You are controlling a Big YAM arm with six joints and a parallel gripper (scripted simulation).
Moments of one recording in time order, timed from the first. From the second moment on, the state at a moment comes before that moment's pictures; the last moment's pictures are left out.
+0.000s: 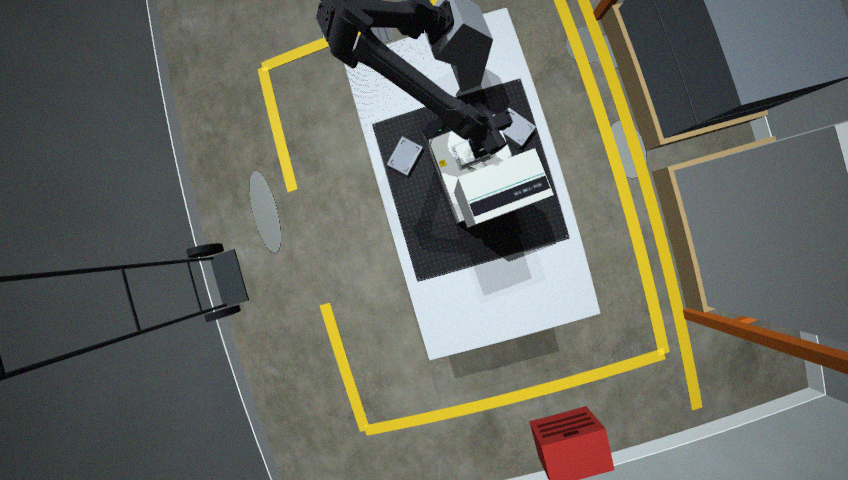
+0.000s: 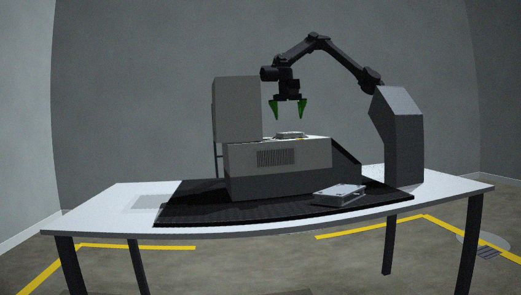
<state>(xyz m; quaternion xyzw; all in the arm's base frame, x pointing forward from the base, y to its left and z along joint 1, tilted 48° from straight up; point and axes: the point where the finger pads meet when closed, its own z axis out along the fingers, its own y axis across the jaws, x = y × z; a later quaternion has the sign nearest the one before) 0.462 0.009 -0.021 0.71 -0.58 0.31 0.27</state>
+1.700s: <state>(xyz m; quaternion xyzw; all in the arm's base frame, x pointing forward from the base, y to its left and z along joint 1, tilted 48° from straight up) 0.404 -0.005 -0.034 0.70 -0.58 0.31 0.26</state>
